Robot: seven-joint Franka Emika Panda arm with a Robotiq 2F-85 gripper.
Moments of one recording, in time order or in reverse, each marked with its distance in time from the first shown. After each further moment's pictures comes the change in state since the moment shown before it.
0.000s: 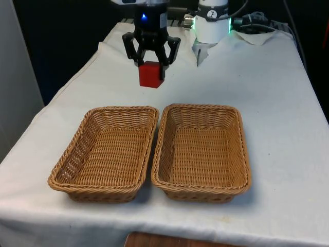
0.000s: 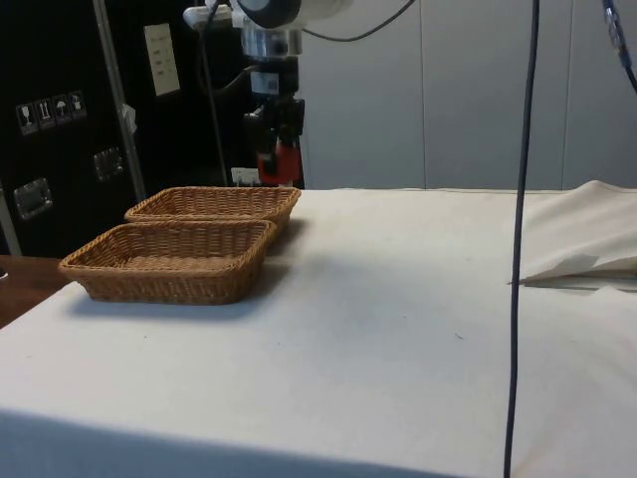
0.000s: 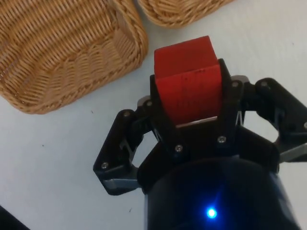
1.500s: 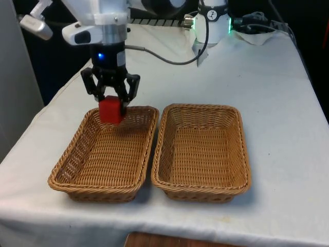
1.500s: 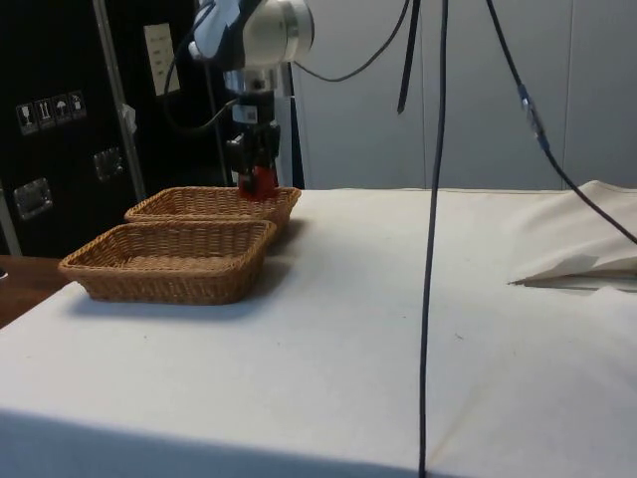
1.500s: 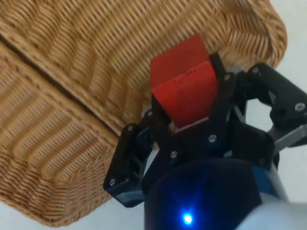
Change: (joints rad) arm -0.084 0.432 -0.107 0.441 0.326 -0.122 -0.271
